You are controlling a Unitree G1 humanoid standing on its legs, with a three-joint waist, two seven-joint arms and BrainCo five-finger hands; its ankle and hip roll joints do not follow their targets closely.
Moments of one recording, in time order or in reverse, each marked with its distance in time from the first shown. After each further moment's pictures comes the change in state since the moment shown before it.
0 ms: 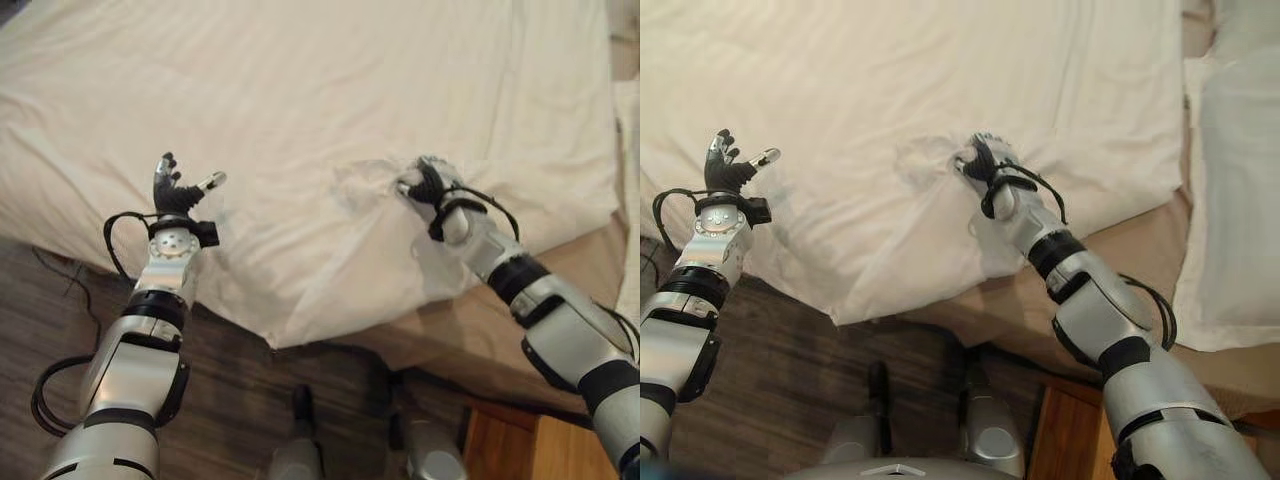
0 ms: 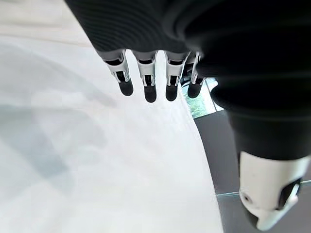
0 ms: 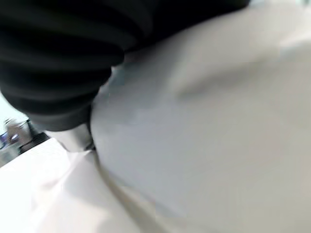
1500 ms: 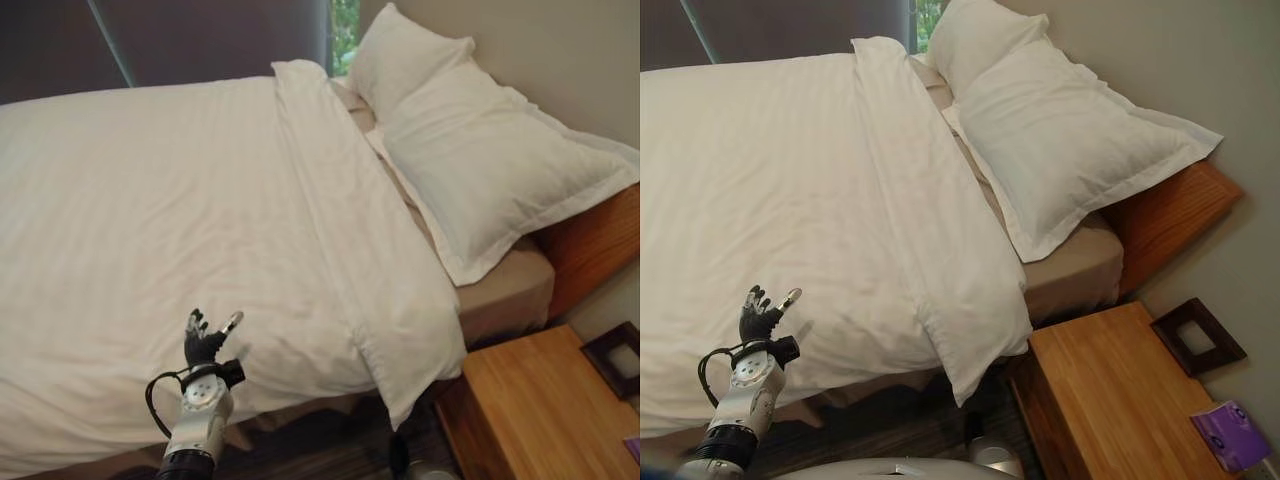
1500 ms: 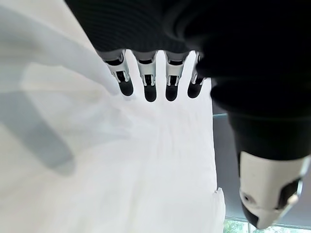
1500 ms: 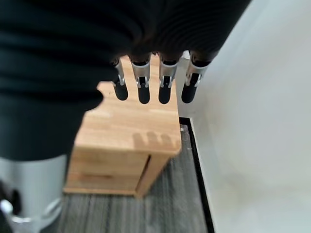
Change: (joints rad) left arm 0.802 -0.316 0.315 -0.485 0.111 0.052 0.077; right arm 1.055 -0.002 -0.560 0.369 -0.064 0.115 -0.054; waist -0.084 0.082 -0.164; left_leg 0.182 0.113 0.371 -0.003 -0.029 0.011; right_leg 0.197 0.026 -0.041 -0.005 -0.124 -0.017
